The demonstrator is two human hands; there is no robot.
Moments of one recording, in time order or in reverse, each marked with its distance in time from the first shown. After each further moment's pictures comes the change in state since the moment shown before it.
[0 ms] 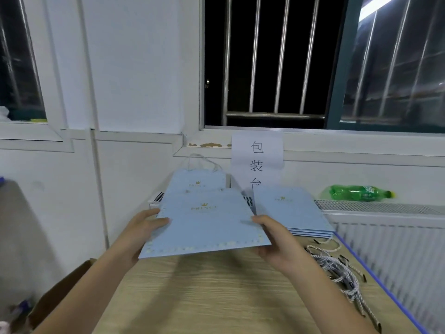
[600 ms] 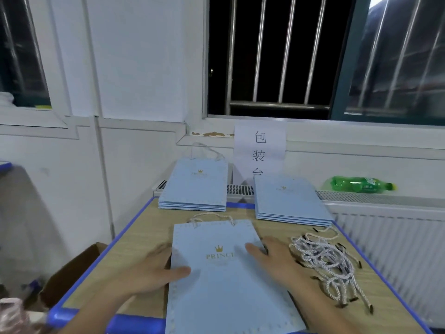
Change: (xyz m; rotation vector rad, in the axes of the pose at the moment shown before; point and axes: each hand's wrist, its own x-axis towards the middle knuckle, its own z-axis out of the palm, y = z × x) left_hand -0.039 -0.069 -0.002 0.735 -0.445 0.079; right_hand 0.006 0.062 -0.051 -1.329 0.220 -0.279
